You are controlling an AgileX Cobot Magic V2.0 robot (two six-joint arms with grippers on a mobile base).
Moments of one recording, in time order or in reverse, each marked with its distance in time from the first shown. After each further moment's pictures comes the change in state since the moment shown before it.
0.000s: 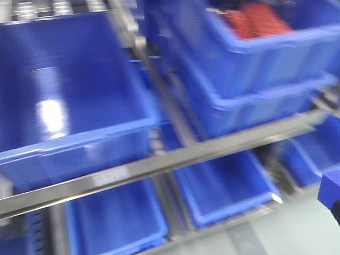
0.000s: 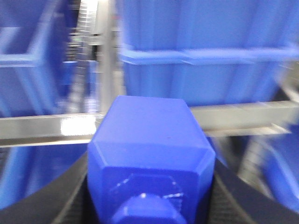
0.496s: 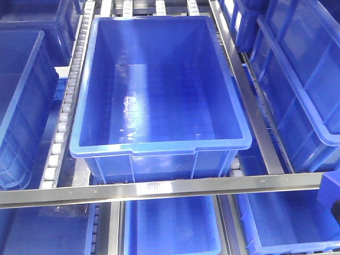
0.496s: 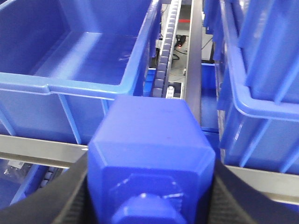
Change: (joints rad) left arm 0.000 0.000 0.000 0.000 0.000 0.000; right arm 0.000 0.000 0.000 0.000 0.000 0.000
